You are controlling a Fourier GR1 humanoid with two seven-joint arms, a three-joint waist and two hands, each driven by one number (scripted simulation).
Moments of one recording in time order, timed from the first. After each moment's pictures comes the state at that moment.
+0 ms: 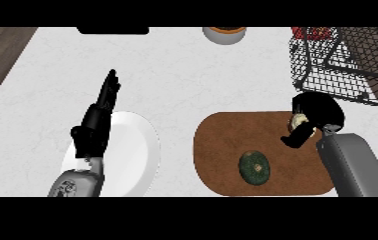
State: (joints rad) left arm -0.14 0.06 -0.11 -1.56 -0.14 0.20 0.05; right arm -0.38 -0.32 0.02 -1.10 1.26 0.31 0.13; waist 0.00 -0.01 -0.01
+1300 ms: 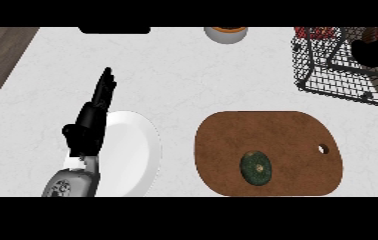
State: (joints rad) left arm -0.14 0.07 -0.08 -1.58 -0.14 0.18 0.06; right arm -0.84 -0.33 -0.28 -1.71 1.20 0.81 0.72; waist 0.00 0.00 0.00
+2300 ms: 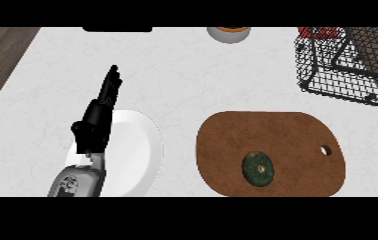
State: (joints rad) left arm -0.17 0.04 -0.09 -1.56 -0.16 0.18 0.06; right arm -0.98 -0.55 -0.35 -1.08 1.21 0.39 0.53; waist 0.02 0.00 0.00
